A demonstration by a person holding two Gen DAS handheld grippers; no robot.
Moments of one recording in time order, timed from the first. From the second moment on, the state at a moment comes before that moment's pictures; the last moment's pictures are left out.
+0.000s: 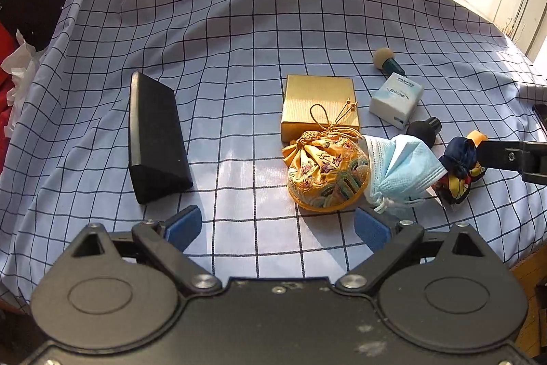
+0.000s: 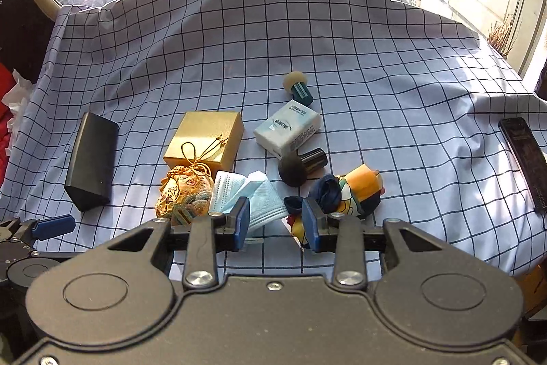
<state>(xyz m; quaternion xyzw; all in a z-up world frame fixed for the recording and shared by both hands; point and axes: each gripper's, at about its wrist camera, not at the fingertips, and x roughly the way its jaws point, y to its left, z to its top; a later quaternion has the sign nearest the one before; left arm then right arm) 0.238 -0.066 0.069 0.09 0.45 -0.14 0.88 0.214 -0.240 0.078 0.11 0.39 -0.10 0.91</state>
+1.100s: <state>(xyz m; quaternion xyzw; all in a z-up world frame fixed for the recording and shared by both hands) 0.314 -0.080 0.033 0.07 0.46 -0.13 0.87 0.250 -0.310 0.048 0.19 0.40 -0.16 0.88</state>
